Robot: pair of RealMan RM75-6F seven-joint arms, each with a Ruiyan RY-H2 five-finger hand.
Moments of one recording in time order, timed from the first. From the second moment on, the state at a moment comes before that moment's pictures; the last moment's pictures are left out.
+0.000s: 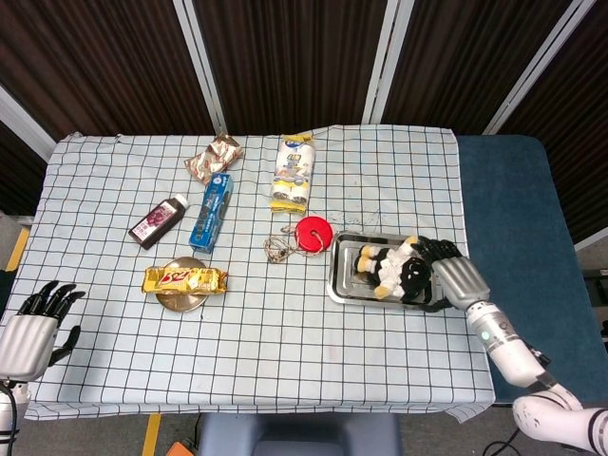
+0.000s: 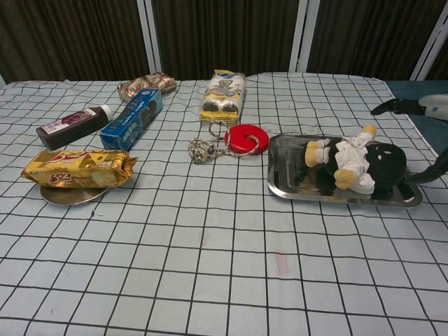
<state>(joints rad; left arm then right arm) -0.15 -1.23 -0.02 -1.37 1.57 1.51 0.06 0.53 -1.24 0.16 -1.56 -1.23 0.85 -0.14</state>
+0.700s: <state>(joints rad) -0.14 -1.21 -0.02 -1.38 1.57 1.52 0.02 0.67 -1.53 0.16 -1.29 -1.02 0.82 -0.35</state>
